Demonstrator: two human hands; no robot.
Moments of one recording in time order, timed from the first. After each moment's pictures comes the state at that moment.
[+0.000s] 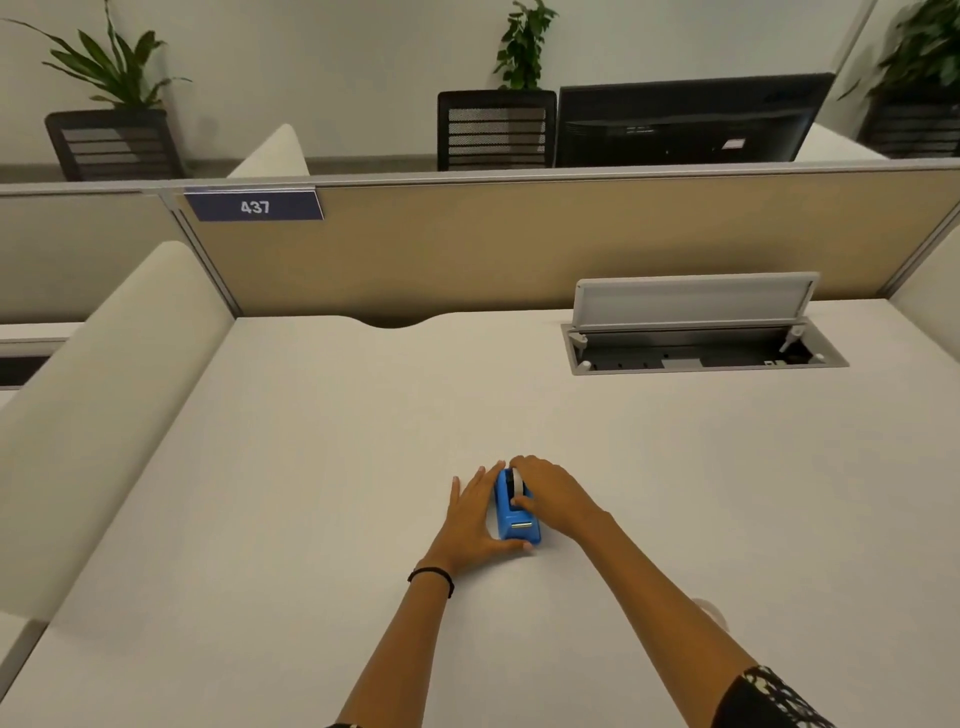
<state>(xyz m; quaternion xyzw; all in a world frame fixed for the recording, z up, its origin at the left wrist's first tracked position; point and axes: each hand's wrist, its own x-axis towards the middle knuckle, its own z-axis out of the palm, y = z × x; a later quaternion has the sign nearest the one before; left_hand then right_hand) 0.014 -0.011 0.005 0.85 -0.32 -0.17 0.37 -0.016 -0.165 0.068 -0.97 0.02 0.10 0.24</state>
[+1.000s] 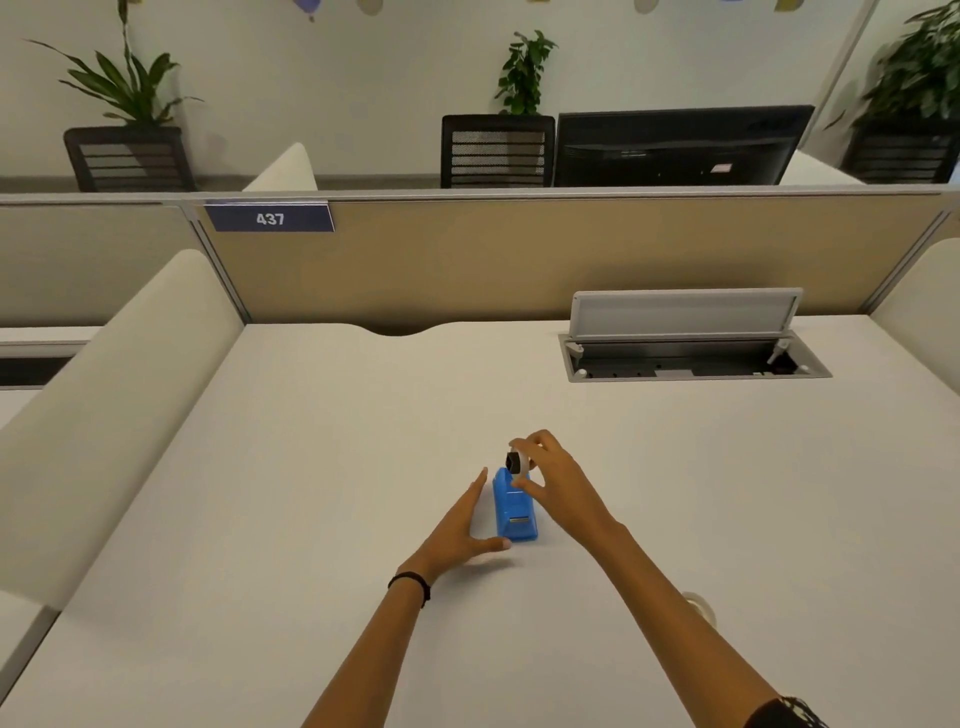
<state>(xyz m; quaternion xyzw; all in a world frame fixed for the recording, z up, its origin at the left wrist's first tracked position) -0.003 0.008 0.042 0.83 -0.23 -0.30 0.42 -0.045 -0.156 0.113 -0.93 0.02 -0.05 0.36</state>
